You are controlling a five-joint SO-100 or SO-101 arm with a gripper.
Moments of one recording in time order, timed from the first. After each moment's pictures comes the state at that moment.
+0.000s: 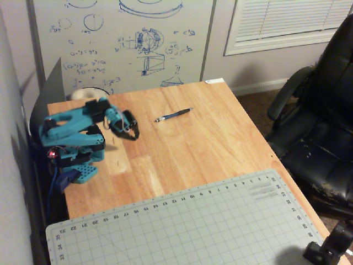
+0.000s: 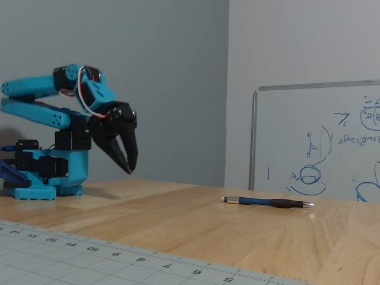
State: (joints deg) arm -2.6 160.9 158.2 59.9 -4.3
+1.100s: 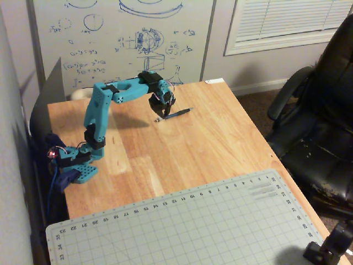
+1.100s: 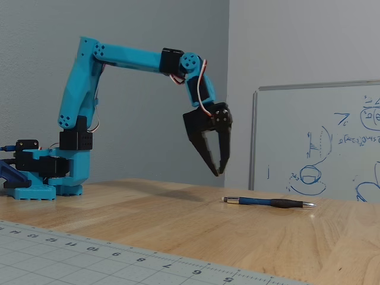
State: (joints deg) arm -14.5 75.4 85.1 59.9 -4.3
